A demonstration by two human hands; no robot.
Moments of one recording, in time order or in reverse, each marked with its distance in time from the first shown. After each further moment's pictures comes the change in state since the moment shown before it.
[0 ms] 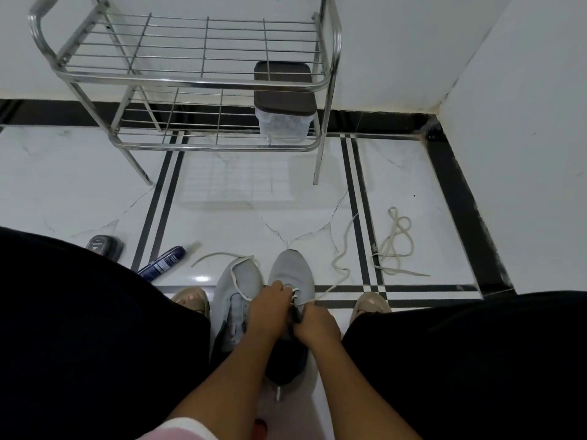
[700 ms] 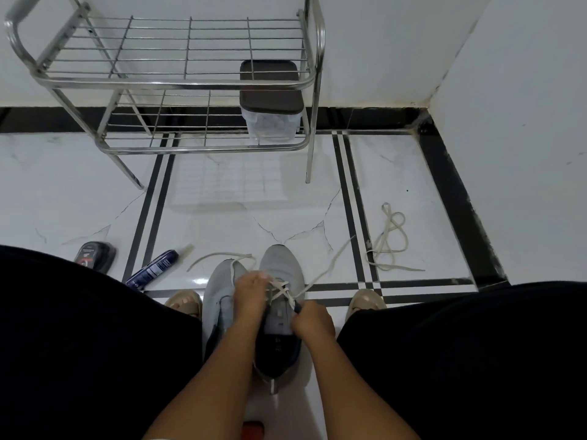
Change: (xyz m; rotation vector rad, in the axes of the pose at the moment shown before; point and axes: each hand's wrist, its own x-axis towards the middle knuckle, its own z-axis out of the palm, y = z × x) left_hand 0.019 -0.015 -0.027 -1.415 0.328 -0.751; right_hand 0.012 0.002 0.000 0.183 0.015 0.086
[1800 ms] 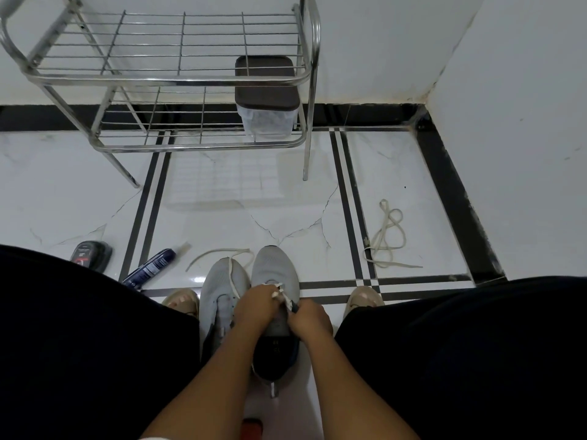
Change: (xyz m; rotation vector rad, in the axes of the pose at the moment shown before) left_hand -0.010 -0.018 0.006 1.179 -0.352 0.411; right_hand 0.000 -0.001 -0.001 0.022 -0.038 0.038
